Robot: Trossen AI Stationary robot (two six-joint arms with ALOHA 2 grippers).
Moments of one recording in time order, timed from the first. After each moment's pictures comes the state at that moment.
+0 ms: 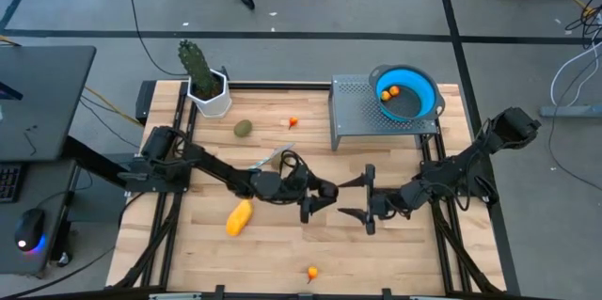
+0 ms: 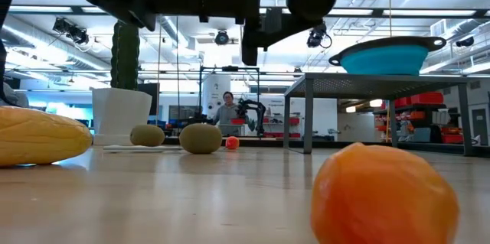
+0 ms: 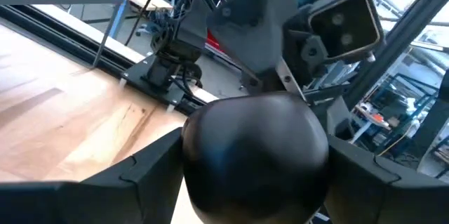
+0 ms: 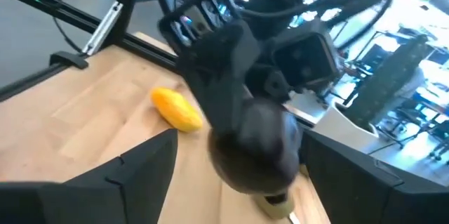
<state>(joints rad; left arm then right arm) -0.27 1.91 0.95 1.00 -0.29 -0.56 0.57 1.30 0.47 0.72 0.57 -0.40</state>
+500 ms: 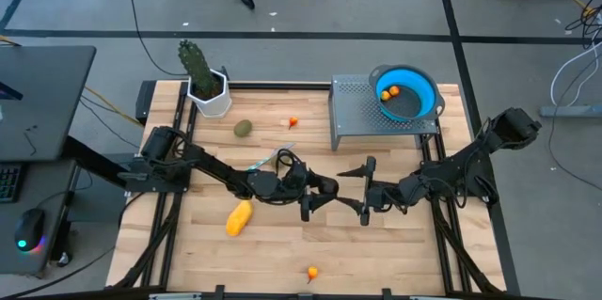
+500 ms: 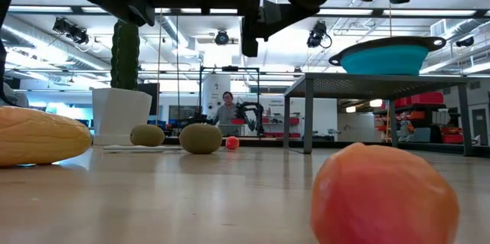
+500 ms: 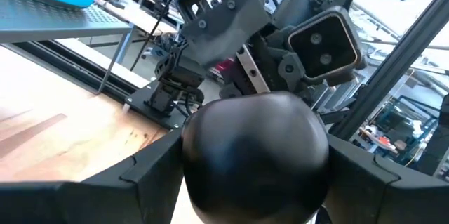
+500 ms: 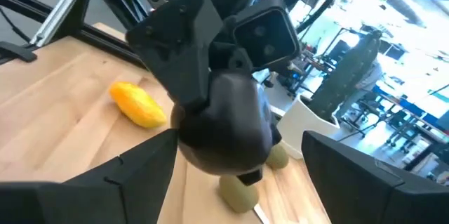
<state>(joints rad) -0.27 1.91 0.95 1.07 -0.36 -0.54 0.51 1.30 0.47 0.75 0.63 -0.45</state>
